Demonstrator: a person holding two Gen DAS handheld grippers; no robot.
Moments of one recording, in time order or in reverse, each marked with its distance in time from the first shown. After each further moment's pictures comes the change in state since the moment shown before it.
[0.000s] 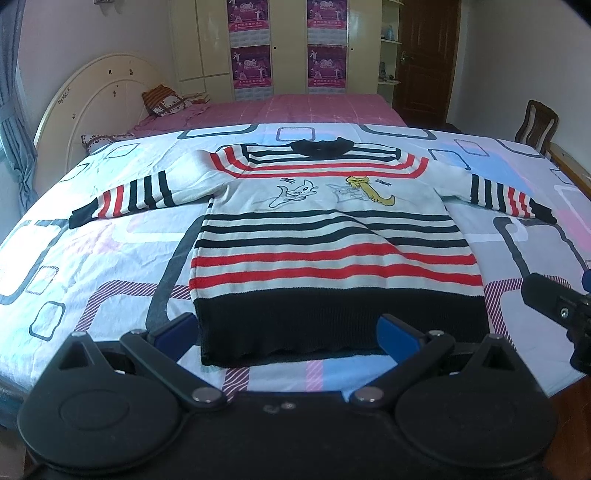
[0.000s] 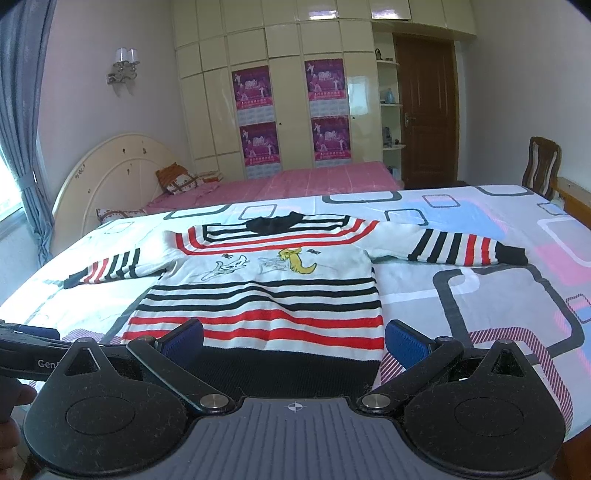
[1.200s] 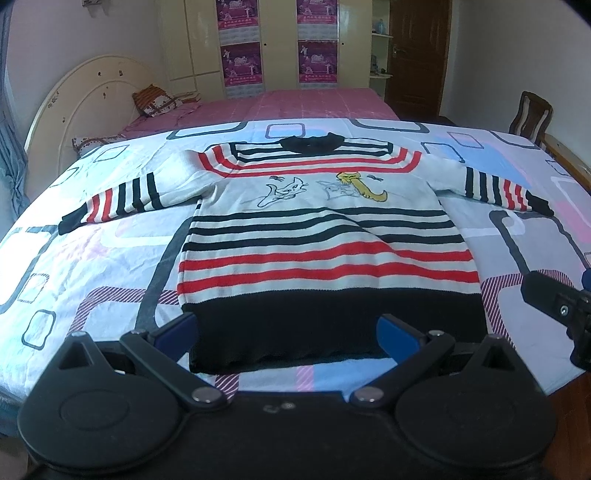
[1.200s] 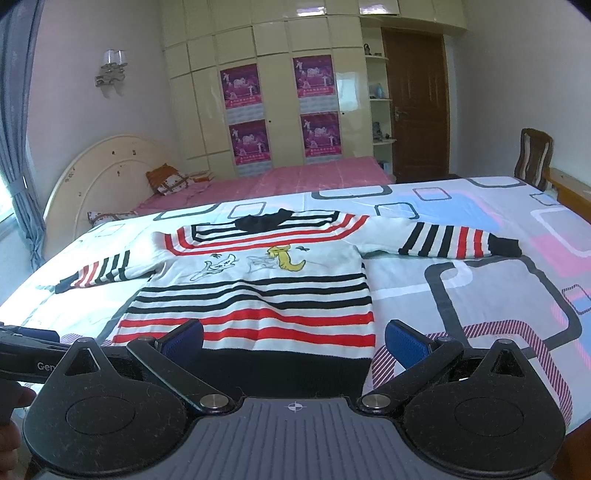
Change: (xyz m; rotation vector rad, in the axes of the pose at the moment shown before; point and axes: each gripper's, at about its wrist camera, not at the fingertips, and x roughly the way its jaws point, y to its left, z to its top) left arm 0.012 -0.013 0.006 0.032 0.012 -0.010; right arm 0.007 -0.011 0.000 0.030 0.009 -0.017
